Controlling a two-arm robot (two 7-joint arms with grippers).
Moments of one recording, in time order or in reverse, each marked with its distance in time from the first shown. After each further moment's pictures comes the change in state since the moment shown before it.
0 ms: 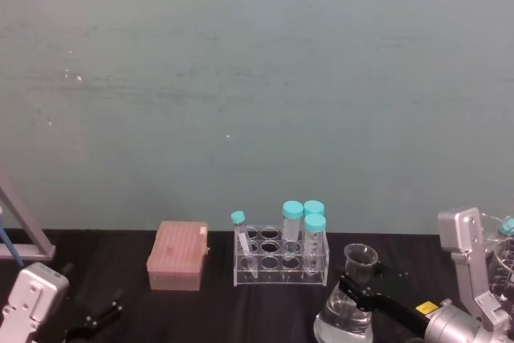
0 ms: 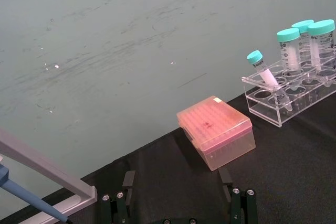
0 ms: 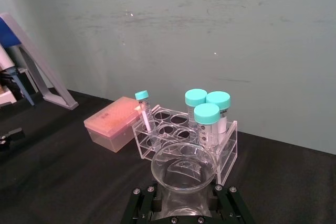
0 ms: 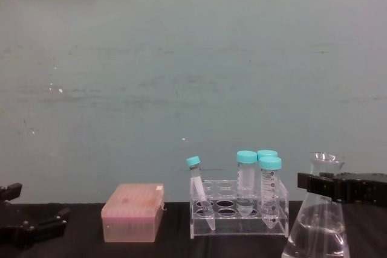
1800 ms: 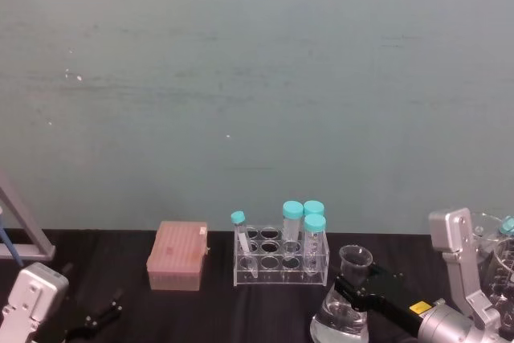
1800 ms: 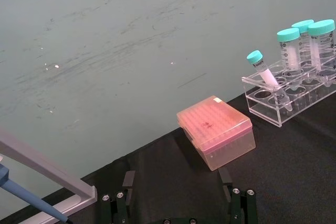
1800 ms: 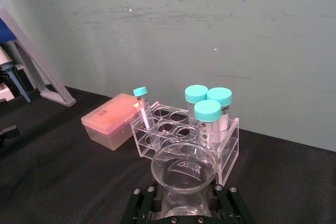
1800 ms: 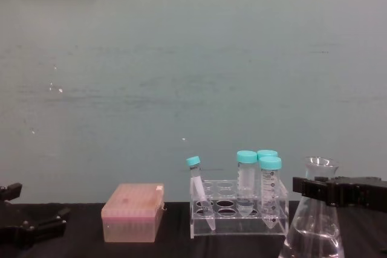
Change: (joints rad) left arm 0.000 0.000 0.000 0.000 0.000 0.000 0.000; right arm 0.023 -0.017 -0.012 0.038 -0.014 -0.001 0.001
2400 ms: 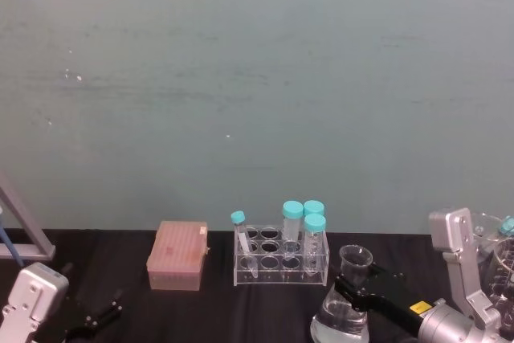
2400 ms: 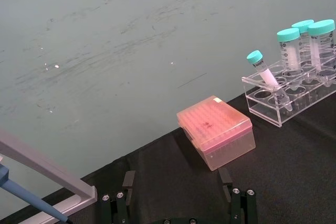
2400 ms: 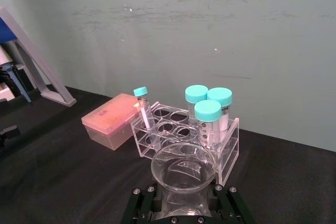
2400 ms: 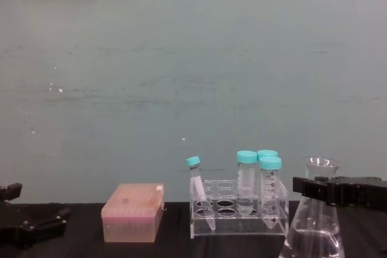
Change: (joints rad) left arm 0.000 0.000 0.000 0.000 0.000 0.000 0.000; right arm 0.000 0.001 0.000 -0.001 0.000 0.000 0.002
